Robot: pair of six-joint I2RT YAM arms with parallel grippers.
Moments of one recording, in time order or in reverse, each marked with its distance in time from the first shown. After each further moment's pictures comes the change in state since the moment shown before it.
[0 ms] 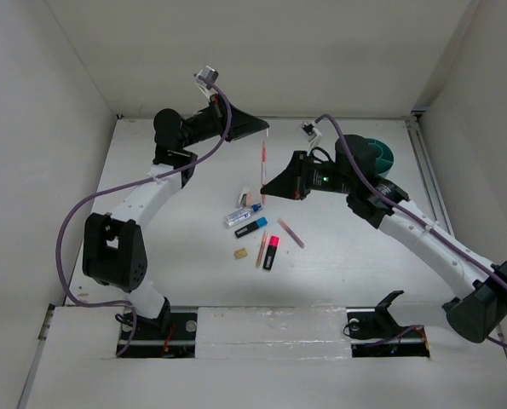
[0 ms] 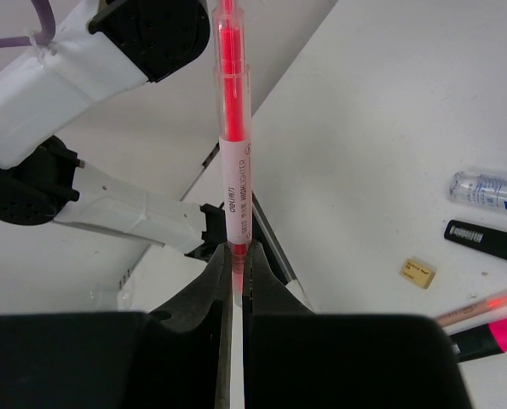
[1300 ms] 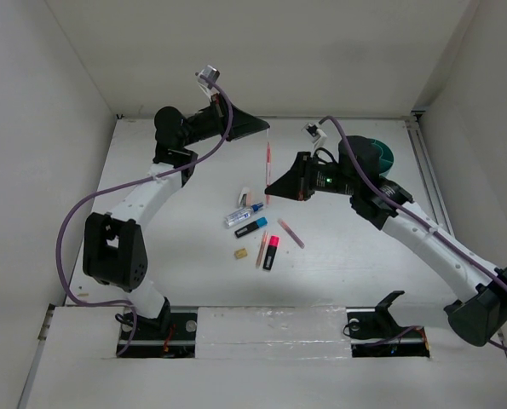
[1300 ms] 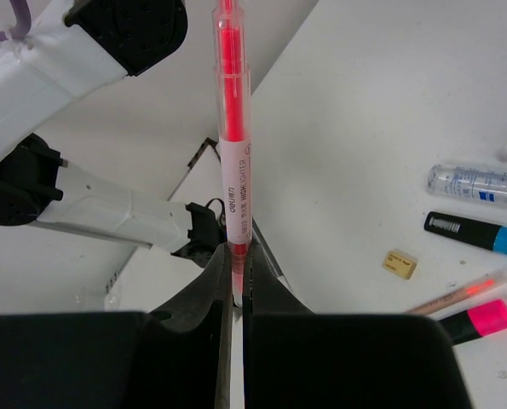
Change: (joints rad) left arm 0.000 0.008 0.019 -0.027 0.014 0.035; right arm -0.017 -0.024 -0.011 -0.041 0.020 -0.031
